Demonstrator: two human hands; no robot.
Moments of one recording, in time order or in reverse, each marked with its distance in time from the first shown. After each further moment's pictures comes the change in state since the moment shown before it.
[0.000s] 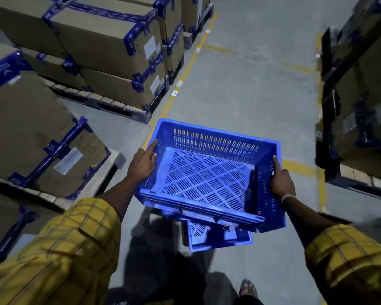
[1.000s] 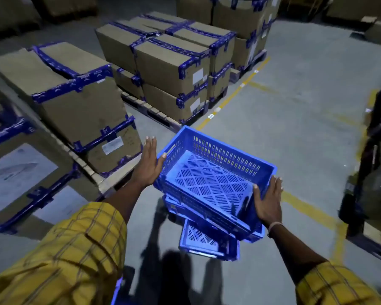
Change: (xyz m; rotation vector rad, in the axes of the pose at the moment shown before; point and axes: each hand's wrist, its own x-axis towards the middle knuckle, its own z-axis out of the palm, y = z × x) left_hand -0.176 0.124 -0.074 -0.175 0.310 -0.112; right_hand -0.091 0.015 -0.055 0.407 0.034 -0.373
